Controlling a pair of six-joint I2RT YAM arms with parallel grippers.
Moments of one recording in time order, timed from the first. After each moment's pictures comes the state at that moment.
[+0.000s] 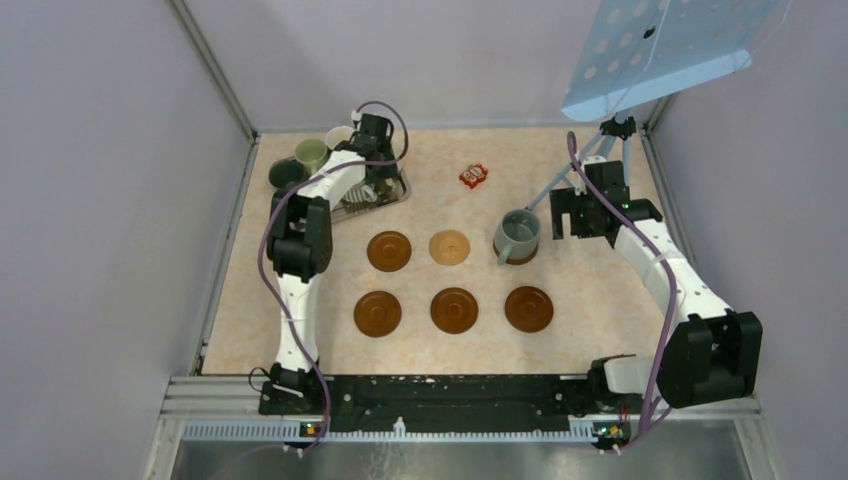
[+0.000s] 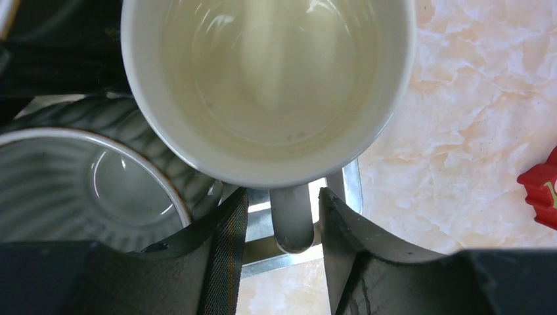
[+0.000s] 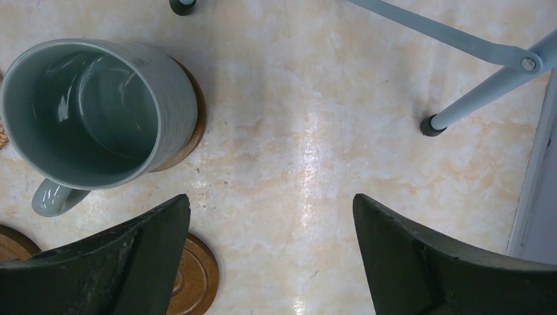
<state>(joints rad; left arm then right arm) -0.27 2.24 1.87 -0.48 -0.14 -0.49 0.15 1.30 1.06 -0.64 0.12 0.02</state>
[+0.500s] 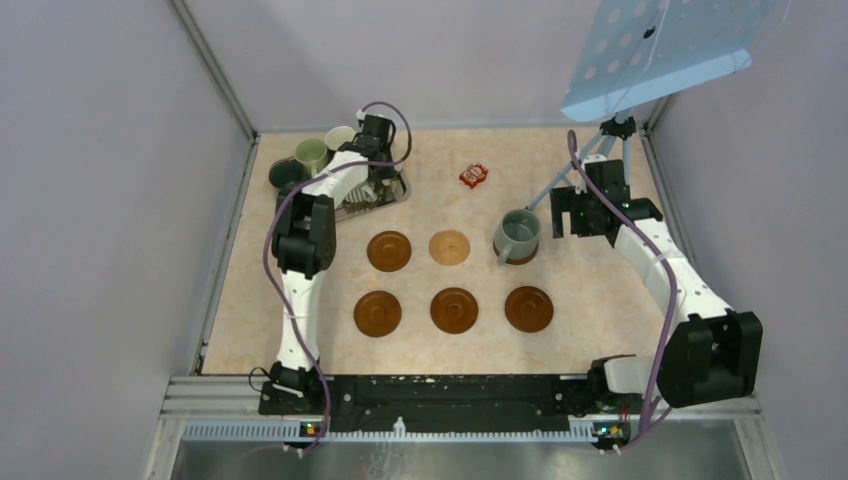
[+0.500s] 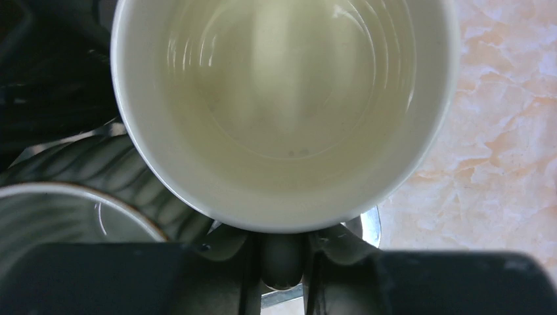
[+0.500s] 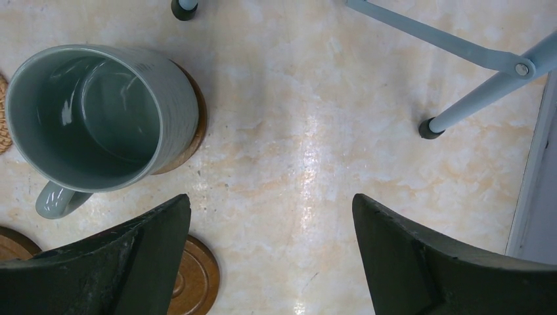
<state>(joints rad) -0.27 2.29 1.90 -0.45 -0.15 -0.39 0.15 1.30 1.06 -0.64 0.12 0.02</state>
